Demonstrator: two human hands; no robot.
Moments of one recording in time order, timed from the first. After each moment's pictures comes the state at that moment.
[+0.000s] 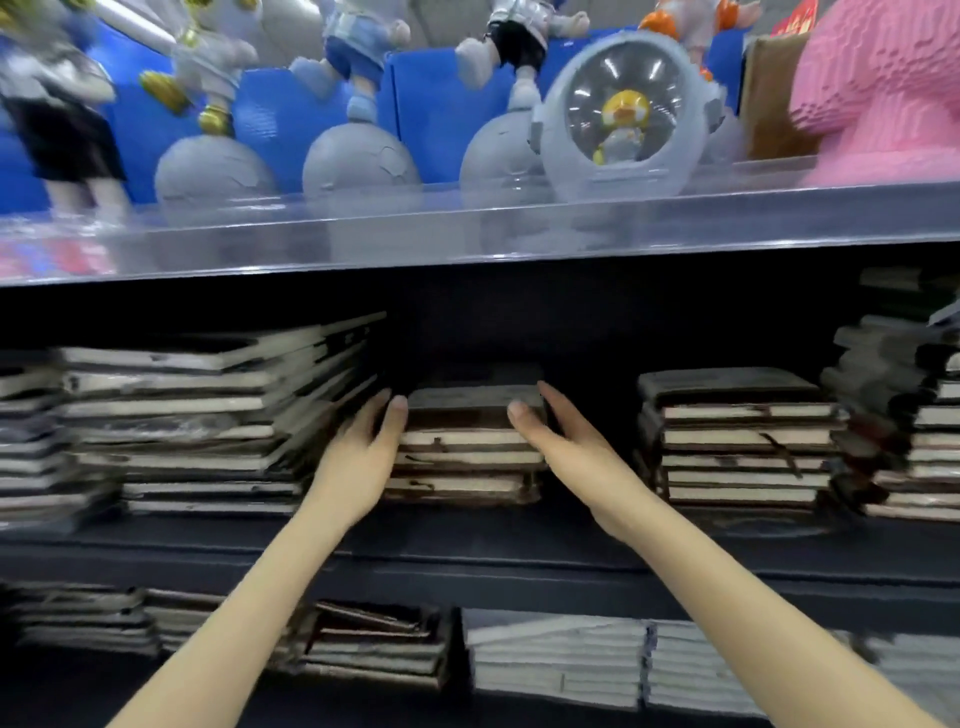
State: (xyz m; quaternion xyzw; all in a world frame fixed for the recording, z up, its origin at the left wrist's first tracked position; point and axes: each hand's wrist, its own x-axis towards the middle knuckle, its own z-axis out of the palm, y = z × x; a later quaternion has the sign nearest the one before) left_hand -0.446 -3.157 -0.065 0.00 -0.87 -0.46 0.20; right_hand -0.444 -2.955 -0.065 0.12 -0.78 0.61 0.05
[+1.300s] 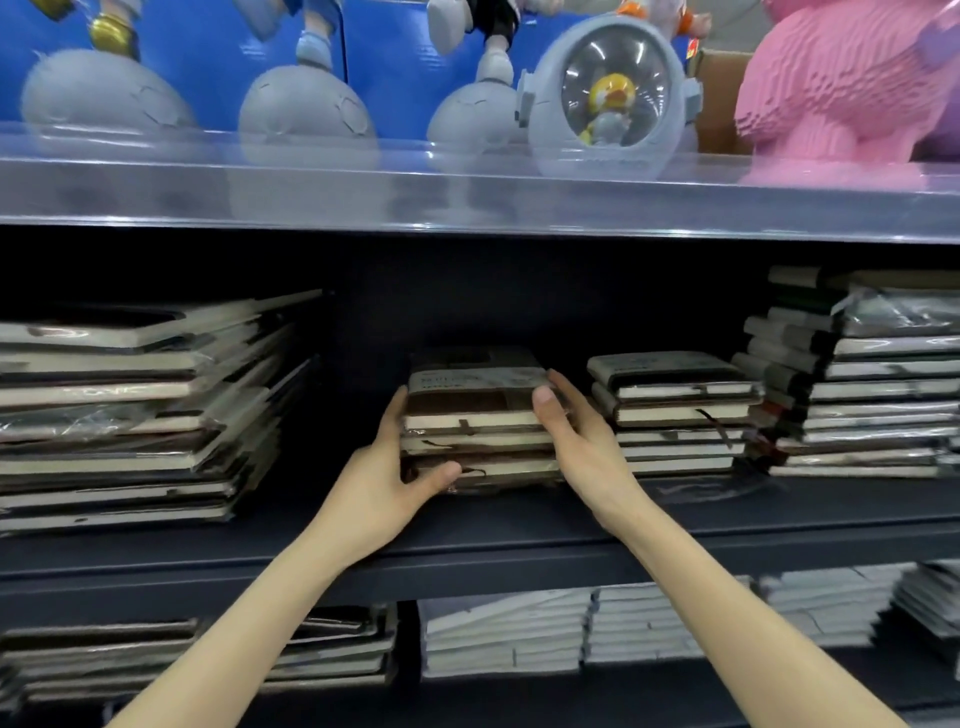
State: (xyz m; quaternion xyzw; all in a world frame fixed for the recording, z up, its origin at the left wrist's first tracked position) left_hand -0.464 -3.143 -0.099 -0.21 -0.86 -0.45 0.12; right_hand -0.439 -2.943 -0.084 0.06 -0.80 0.56 0.22
